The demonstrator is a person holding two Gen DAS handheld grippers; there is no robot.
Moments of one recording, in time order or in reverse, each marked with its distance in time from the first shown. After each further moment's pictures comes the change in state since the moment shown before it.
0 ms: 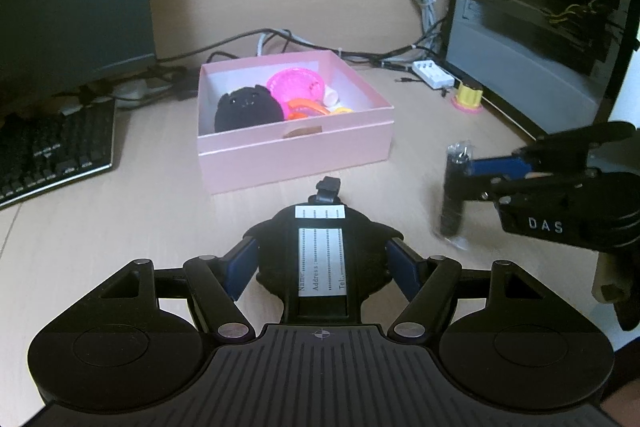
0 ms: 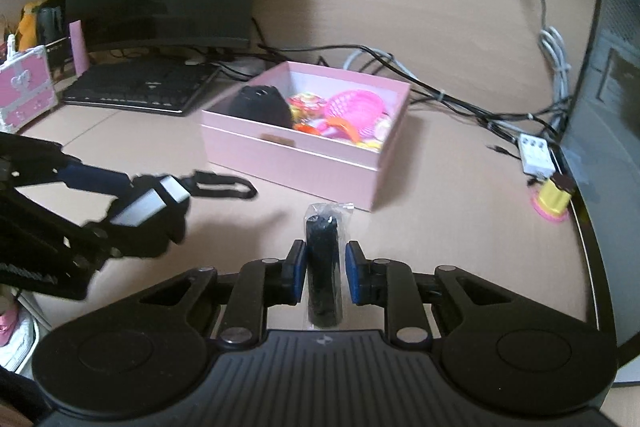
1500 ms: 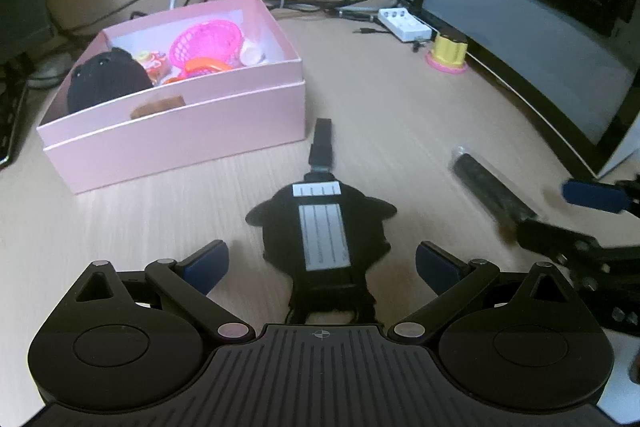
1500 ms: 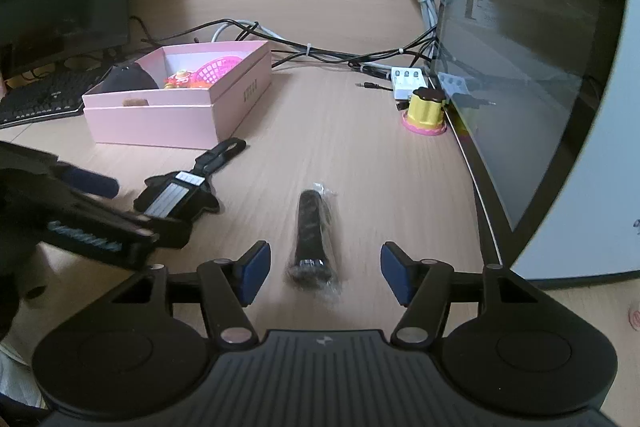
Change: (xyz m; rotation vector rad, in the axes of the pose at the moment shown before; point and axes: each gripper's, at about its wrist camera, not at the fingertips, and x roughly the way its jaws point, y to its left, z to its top) left arm 0.110 -0.094 0.018 0.004 0.100 0.013; right arm -0.023 -0.088 -0.078 0.182 0.010 -0.207
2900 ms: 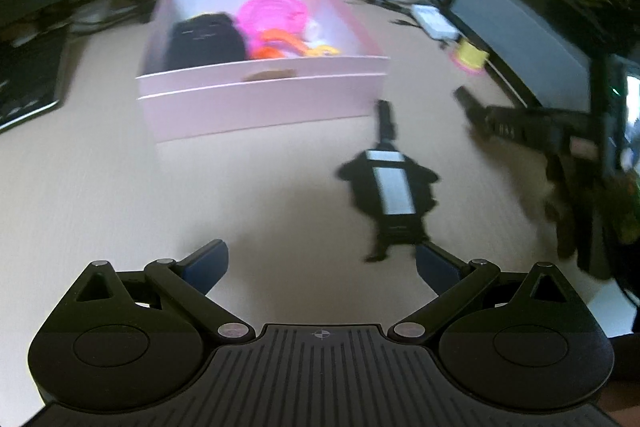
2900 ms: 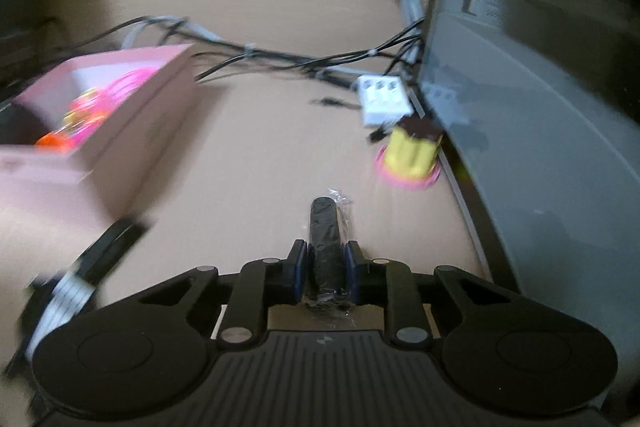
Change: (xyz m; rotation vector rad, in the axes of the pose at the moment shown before) left arm -0.052 0.075 0.002 -0.088 0.138 -0.115; right arm 0.104 -0.014 0.065 0.021 0.046 -0.114
